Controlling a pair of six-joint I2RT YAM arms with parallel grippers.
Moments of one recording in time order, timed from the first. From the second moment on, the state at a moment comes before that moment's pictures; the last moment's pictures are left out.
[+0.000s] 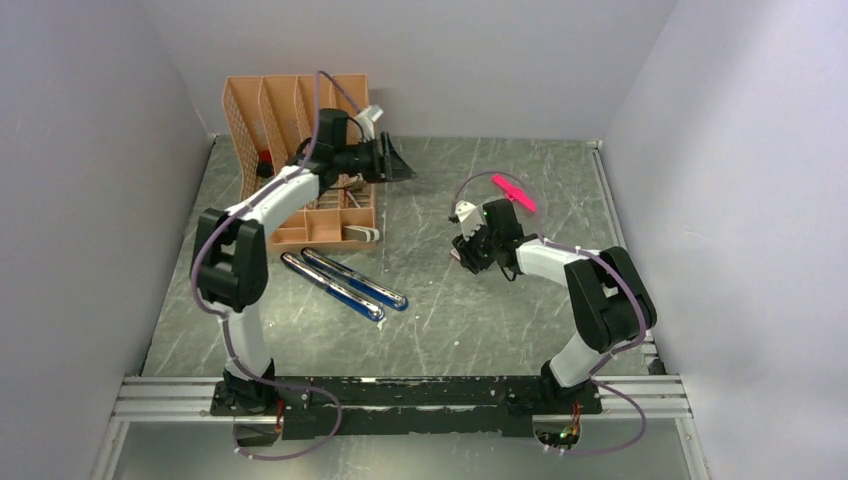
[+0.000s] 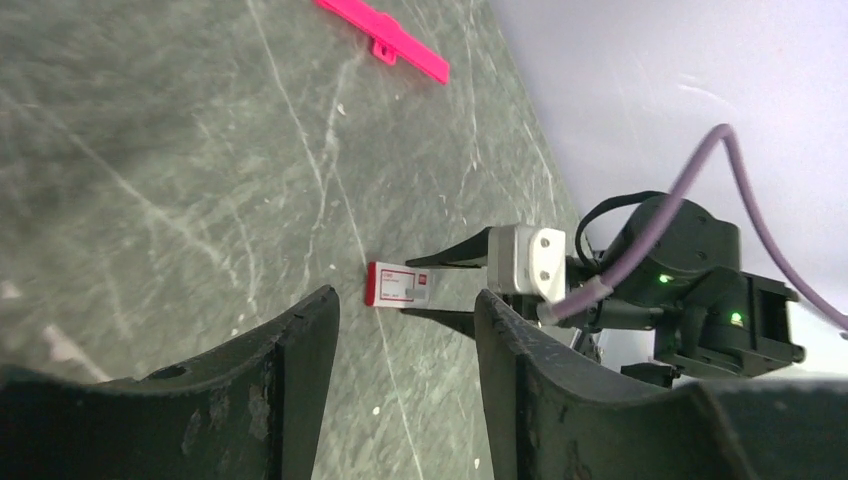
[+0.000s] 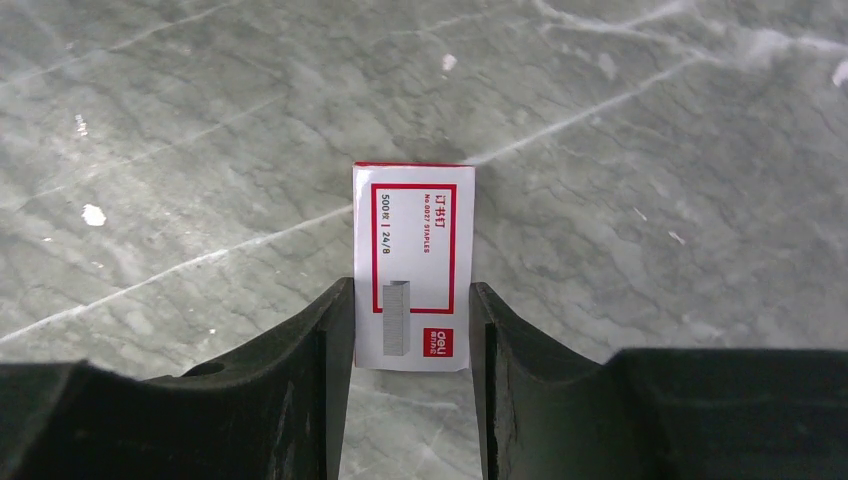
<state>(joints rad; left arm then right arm) -0.34 1.88 1.51 -0.08 0.73 -0.55 0.37 1.63 0.78 -0.01 -0.25 -0.39</state>
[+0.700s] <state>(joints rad) -0.48 2.22 1.61 -0.06 0.75 -0.58 0.38 1.64 0.77 0.03 -0.33 -0.47</state>
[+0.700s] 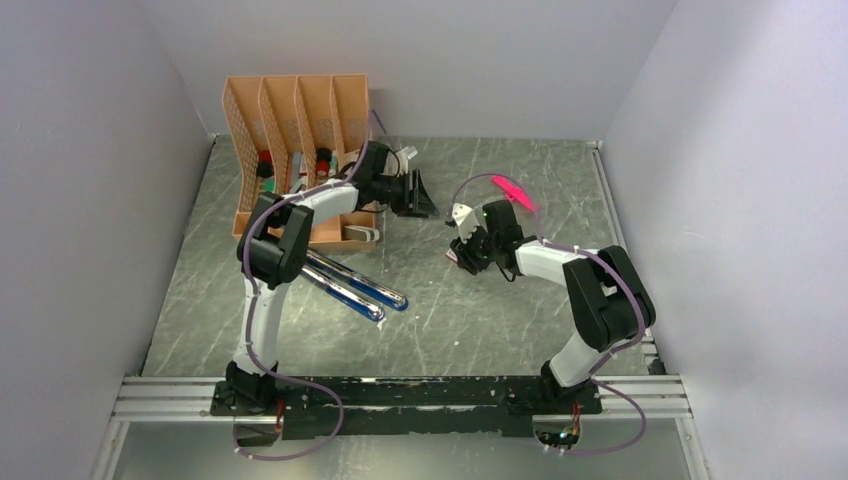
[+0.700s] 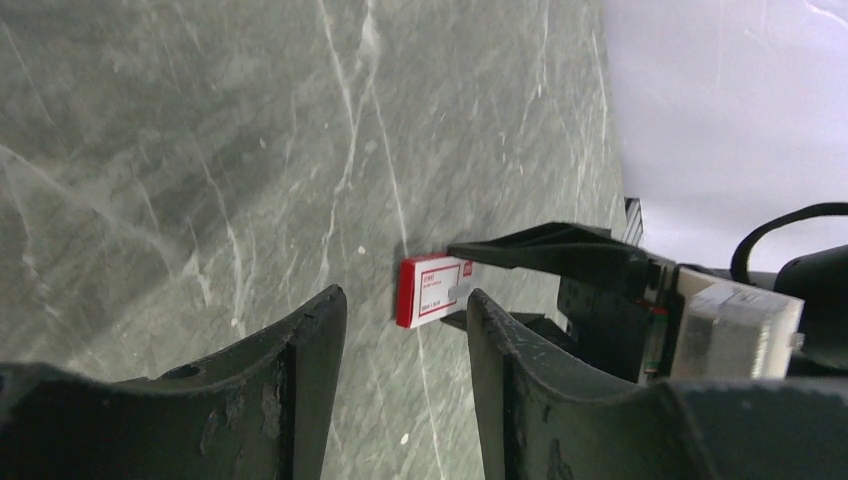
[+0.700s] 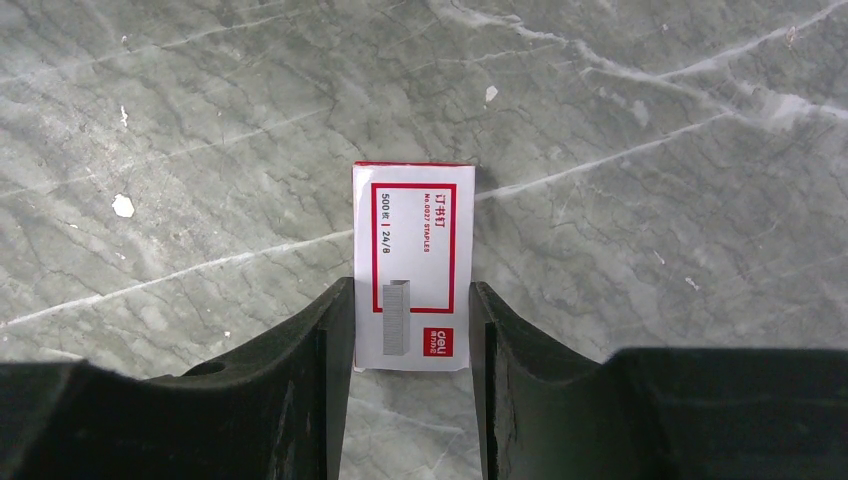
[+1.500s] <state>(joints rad) -0.58 2.22 1.40 0.22 0.78 -0.69 0.38 1.66 0.77 0.06 -0.34 -0.48</state>
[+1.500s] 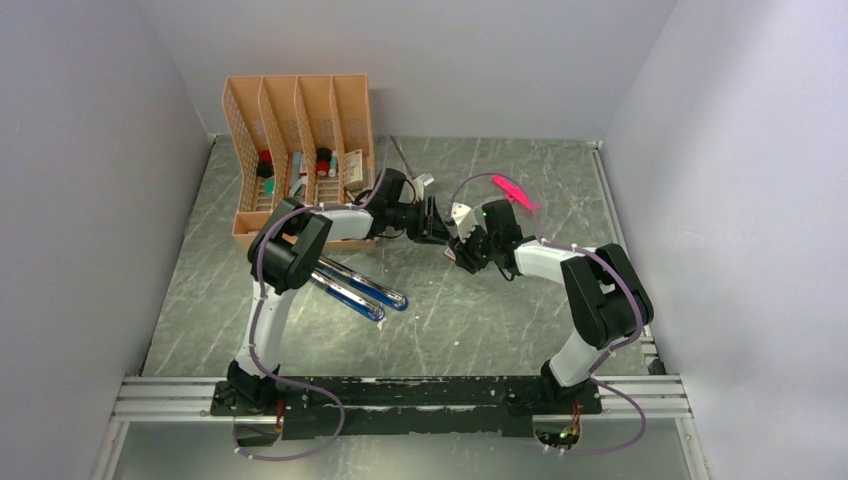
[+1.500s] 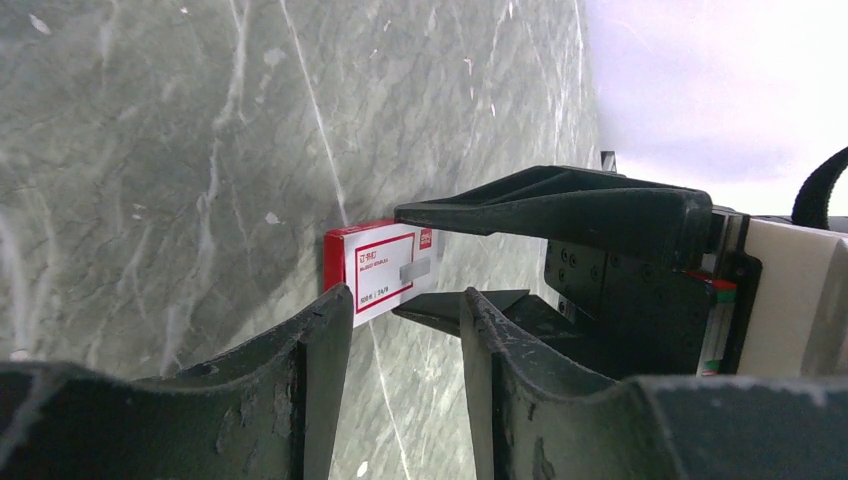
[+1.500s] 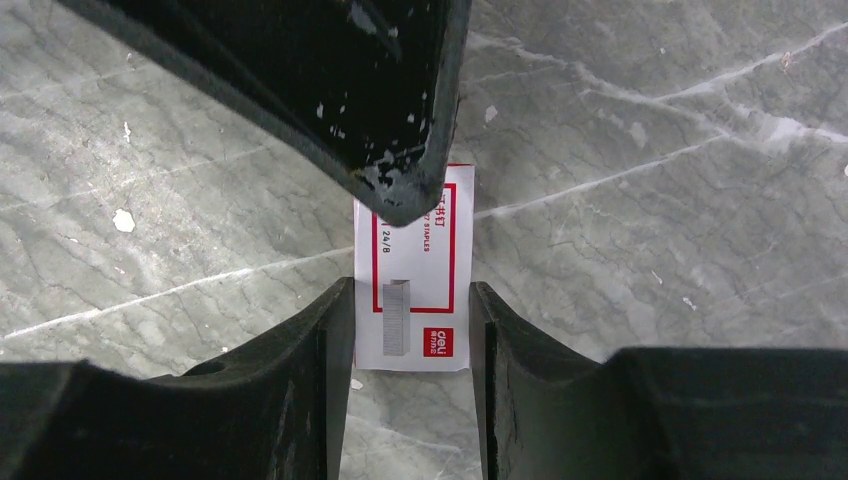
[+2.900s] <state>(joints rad) -0.60 2.25 1.40 0.23 0.74 -0.72 0.38 1.67 0.77 0.07 -0.34 -0.48</state>
